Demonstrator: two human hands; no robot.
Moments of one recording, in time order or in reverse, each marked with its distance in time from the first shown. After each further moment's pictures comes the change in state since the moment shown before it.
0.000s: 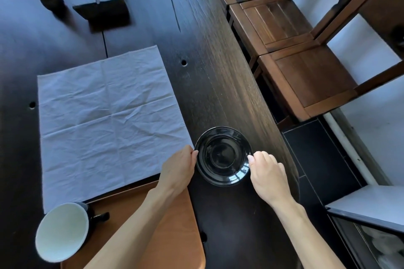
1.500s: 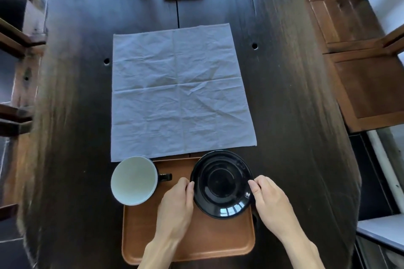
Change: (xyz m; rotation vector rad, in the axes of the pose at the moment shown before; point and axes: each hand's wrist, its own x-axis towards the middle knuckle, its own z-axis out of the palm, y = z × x) left_hand -0.159 -0.116 -0.013 -0.286 0.168 -0.321; right_hand -0.088 -0.108 0.035 0.308 -0.387 -0.031
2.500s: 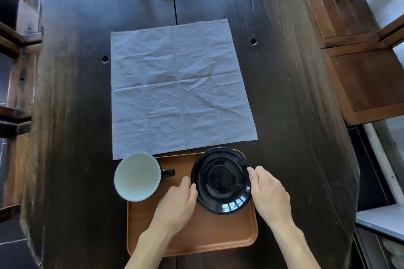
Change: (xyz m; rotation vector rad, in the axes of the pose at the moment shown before) left_hand 0.004 0.002 -0.021 0.118 -0.335 -0.033; right_hand -0.001 -0.023 0.010 -0.093 0.161 0.082
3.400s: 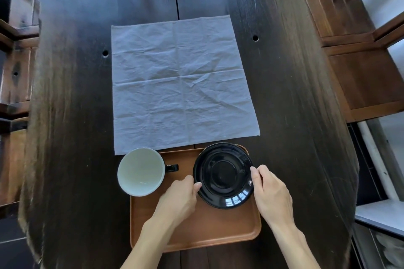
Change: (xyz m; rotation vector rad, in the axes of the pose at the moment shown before) left_hand 0.008 -0.006 -0.006 0.117 -0.151 -0.045; right_hand -0.017 -0.001 0.007 0.013 0.073 0.015
